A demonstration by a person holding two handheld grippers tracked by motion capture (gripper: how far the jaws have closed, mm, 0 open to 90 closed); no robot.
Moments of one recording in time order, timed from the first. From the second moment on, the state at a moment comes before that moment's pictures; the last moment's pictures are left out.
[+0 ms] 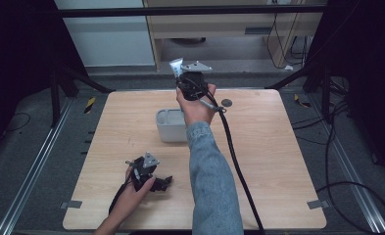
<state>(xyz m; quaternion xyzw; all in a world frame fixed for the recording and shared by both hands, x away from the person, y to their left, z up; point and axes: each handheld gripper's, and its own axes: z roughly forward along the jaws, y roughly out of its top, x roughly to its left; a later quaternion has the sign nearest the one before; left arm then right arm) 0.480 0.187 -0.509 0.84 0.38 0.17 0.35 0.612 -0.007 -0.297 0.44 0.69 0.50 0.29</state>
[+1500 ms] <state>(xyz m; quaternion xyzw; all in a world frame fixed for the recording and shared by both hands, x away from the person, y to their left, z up) 0.480 0.187 -0.509 0.84 0.38 0.17 0.35 0.617 0.019 -0.328 0.43 0.70 0.49 0.28</state>
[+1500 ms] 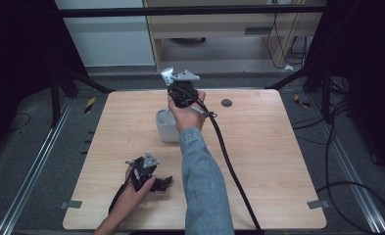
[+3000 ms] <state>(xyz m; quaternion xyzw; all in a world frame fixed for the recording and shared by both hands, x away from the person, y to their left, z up) 0.479 0.187 -0.509 0.84 0.38 0.17 0.35 0.621 0.025 -0.375 0.44 0.73 0.44 0.27</state>
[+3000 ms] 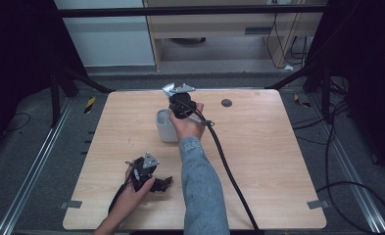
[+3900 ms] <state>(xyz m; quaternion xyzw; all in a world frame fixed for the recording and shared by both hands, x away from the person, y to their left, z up) 0.479 0.187 -0.509 0.84 0.38 0.17 0.35 0.617 0.027 -0.389 0.45 0.74 0.43 0.25</state>
